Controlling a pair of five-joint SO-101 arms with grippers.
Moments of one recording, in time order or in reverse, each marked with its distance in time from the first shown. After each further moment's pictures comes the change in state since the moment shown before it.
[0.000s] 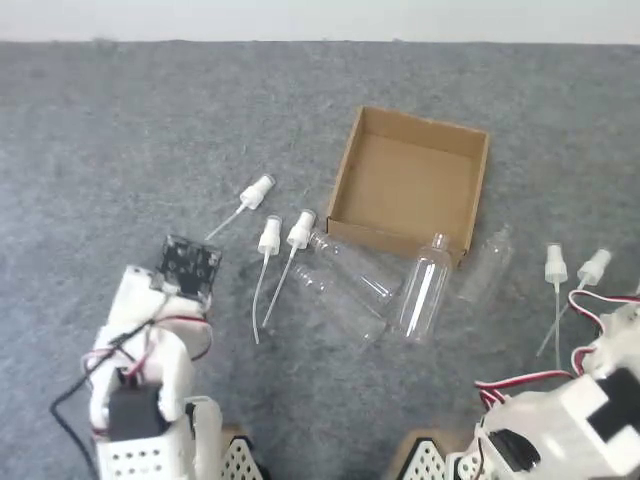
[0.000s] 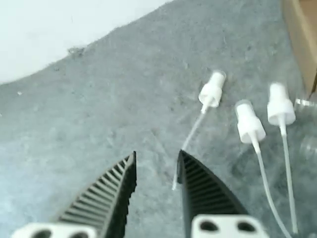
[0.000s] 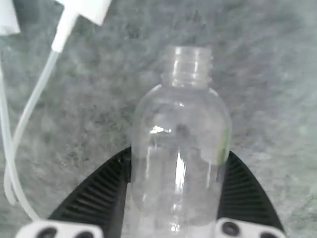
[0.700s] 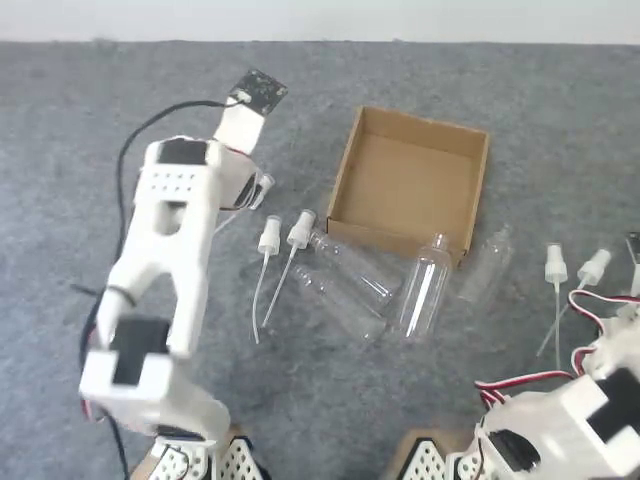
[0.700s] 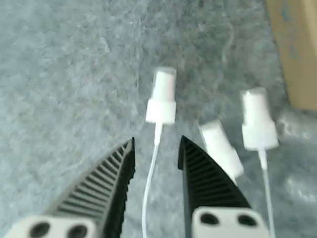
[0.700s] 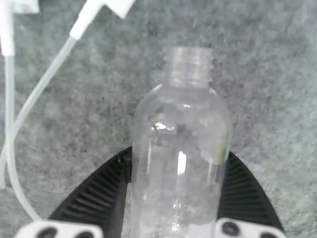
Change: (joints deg) left arm 10.8 100.1 -65.1 -0.1 0.2; right arm 0.0 0.0 0.0 0.0 7.4
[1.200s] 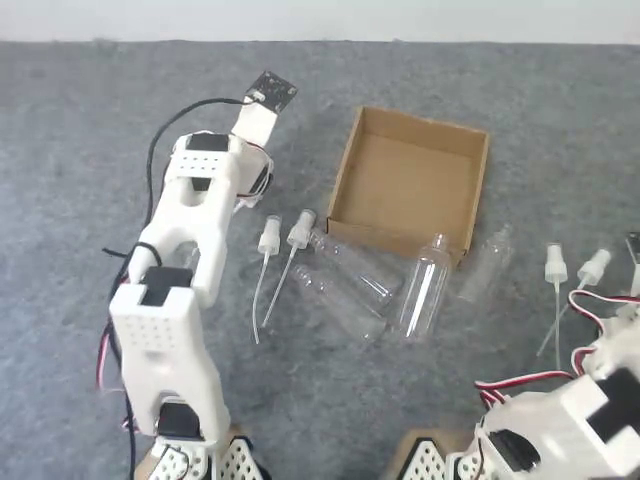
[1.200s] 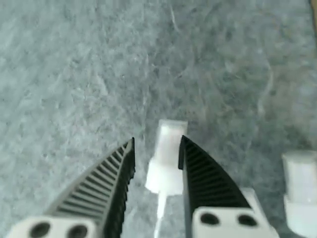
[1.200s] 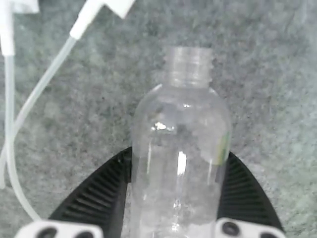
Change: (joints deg) left arm 0.0 20.9 -13.5 -8.6 -0.1; right arm 0.0 0.0 0.0 0.0 0.0
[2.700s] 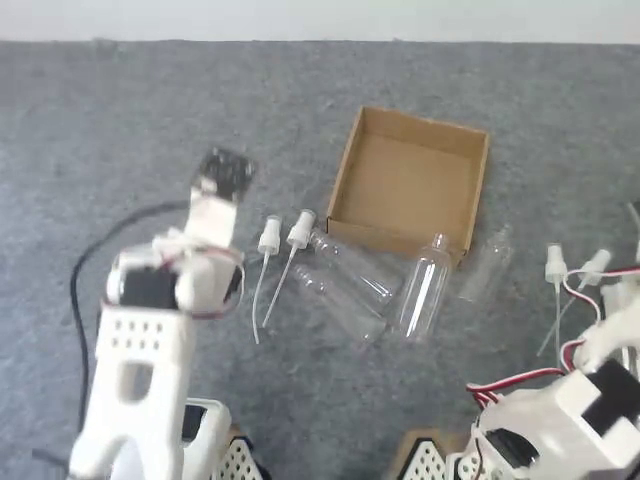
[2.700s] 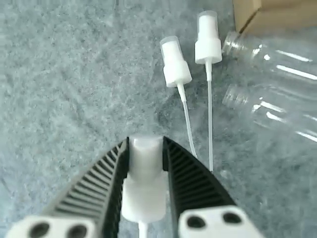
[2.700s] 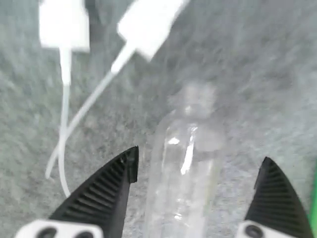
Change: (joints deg) left arm 1.0 -80.4 60.2 15.4 10.4; right arm -6.4 0.0 -16.0 17.5 -3.6
